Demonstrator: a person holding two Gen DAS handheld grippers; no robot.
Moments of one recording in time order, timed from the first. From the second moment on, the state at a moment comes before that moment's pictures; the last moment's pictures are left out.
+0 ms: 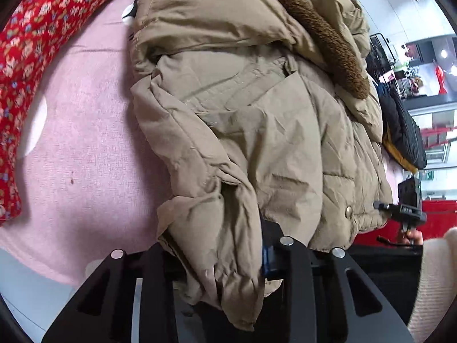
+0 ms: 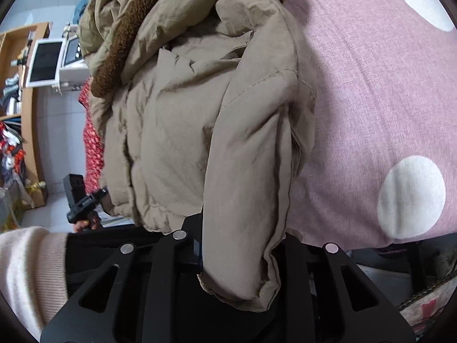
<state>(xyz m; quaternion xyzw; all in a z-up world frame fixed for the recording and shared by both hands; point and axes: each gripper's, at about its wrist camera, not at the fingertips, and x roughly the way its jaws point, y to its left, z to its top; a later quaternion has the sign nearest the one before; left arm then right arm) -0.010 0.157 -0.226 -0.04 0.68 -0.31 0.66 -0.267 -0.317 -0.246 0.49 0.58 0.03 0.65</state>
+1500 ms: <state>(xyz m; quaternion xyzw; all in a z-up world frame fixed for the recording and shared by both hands) 0.209 0.189 -0.078 -0.36 0.54 -0.22 0.73 -0.012 -0.521 -0.227 0.77 0.29 -0.01 0.58</state>
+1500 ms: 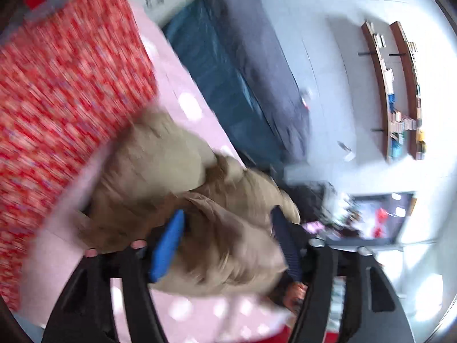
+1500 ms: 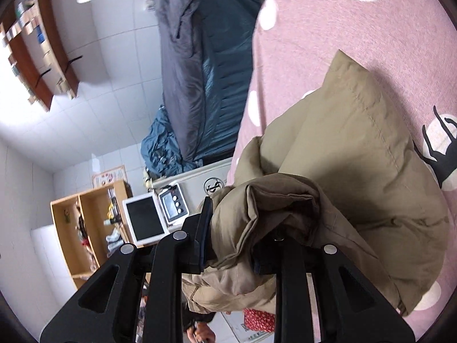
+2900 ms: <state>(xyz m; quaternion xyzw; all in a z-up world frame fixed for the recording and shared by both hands) 0.097 -0.067 -0.163 0.10 0.52 -0.20 0.82 -0.031 -0.269 -0.153 0.12 0.49 -0.11 0.85</state>
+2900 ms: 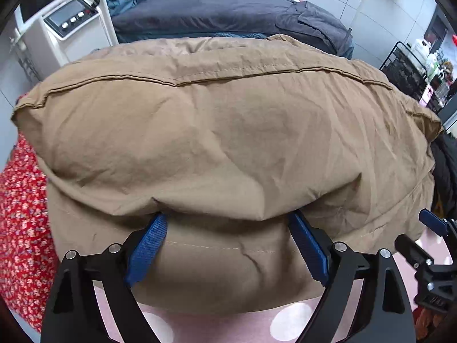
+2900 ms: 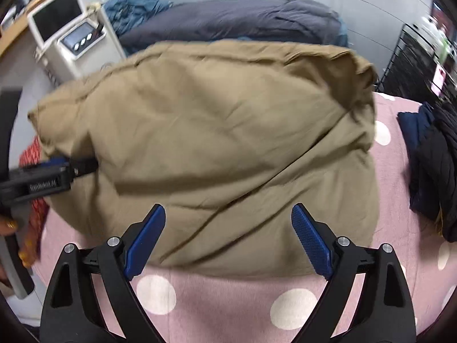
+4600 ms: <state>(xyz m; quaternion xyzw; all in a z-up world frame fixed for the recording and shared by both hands) 0.274 -0.158 -0.222 0.22 0.59 -0.18 0.75 0.171 -0.372 -0.250 0.18 0.65 -0.14 0.73</state>
